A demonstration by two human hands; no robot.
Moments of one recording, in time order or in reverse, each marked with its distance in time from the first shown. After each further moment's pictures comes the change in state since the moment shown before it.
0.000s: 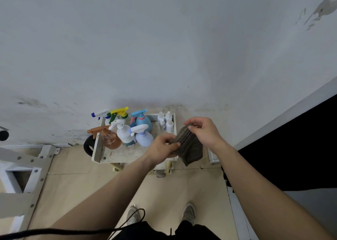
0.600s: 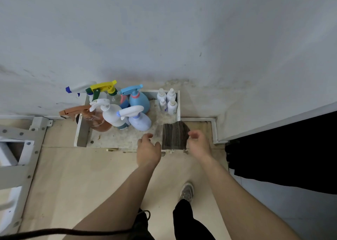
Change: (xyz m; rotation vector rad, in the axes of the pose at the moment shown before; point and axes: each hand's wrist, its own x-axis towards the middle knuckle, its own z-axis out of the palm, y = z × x) left_hand 0.091 -0.161 0.000 0.346 0.572 -0.358; right_hand 0.036 0.153 0.087 -0.060 0.057 0.485
